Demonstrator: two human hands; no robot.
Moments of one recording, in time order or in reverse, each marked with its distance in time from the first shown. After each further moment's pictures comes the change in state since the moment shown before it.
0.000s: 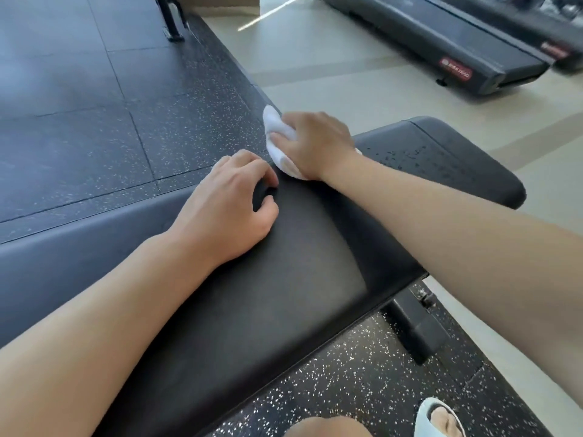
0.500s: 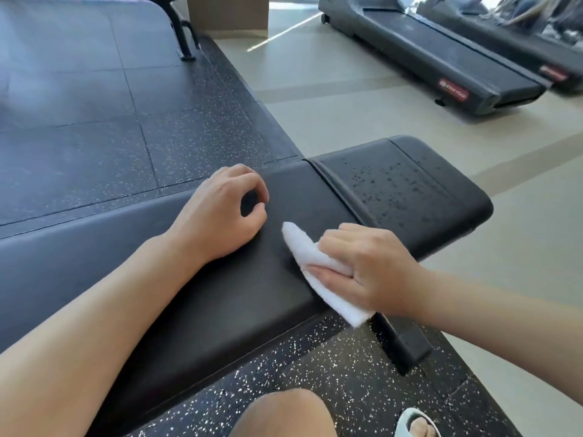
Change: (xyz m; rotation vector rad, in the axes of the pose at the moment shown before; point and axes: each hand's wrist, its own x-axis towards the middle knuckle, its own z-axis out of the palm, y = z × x) left_hand -0.003 0.020 0.001 -0.007 0.016 0.035; right_hand -0.188 0.025 -0.066 0.073 -0.057 -0.373
